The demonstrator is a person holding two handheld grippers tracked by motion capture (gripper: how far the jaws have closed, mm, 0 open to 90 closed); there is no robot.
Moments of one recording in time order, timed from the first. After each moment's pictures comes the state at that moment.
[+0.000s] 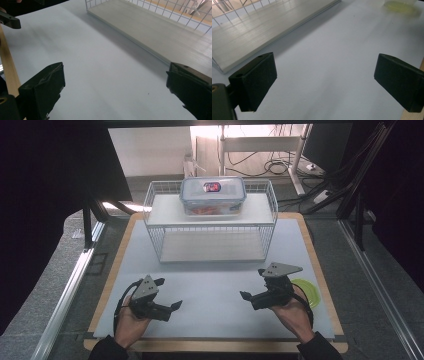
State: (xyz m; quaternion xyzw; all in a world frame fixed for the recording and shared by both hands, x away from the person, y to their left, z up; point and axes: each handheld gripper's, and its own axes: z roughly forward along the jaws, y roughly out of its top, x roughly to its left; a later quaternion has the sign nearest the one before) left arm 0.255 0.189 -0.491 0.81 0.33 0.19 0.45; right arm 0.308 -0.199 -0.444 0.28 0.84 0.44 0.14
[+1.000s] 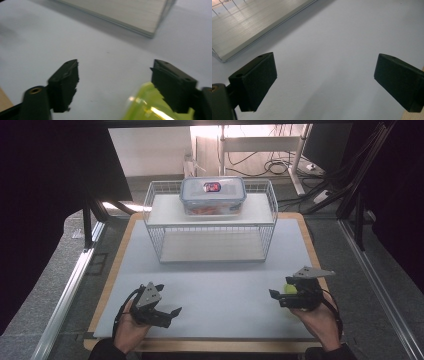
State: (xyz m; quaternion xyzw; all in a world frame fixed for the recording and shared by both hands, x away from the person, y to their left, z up) left arm 0.248 0.186 -0.503 0.83 0.32 0.20 0.42; right arm 0.301 -0.274 -0.444 0.40 0.81 0.39 0.17
